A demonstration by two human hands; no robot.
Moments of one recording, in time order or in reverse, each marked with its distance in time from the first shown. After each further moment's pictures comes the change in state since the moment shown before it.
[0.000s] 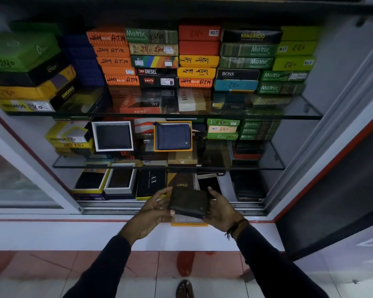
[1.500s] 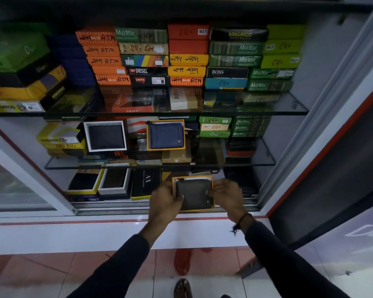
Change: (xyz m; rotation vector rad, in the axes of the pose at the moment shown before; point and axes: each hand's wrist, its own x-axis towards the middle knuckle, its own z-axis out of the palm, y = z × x) left_hand 0.004 0.020 0.090 0.957 0.612 0.202; right_hand -0.026 -0.026 -0.006 -0.784 0.571 -0.565
